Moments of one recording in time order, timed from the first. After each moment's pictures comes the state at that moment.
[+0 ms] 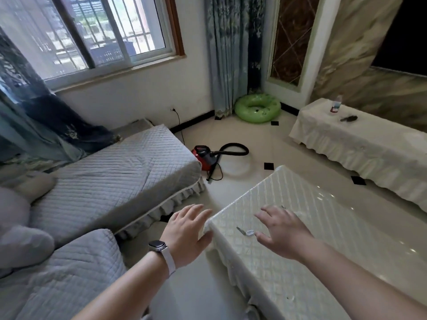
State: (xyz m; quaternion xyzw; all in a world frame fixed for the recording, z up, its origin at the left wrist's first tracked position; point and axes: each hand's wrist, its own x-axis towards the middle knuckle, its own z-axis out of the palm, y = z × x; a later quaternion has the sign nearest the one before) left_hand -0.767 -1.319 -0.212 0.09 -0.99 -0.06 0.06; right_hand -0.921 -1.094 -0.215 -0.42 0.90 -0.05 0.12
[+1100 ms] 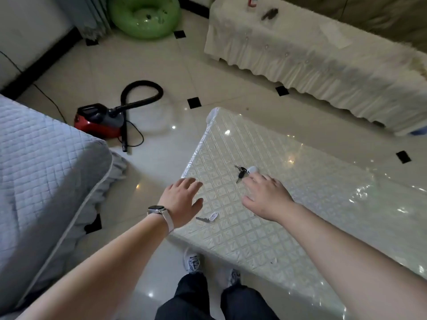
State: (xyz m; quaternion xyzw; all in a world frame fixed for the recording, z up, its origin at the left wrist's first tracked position) left_hand -1.125 -1.408 -0.417 -0.13 -0.97 -0.14 -0.16; right_hand -1.151 -1.161 -0.371 -0.13 0.96 -0.05 0.26
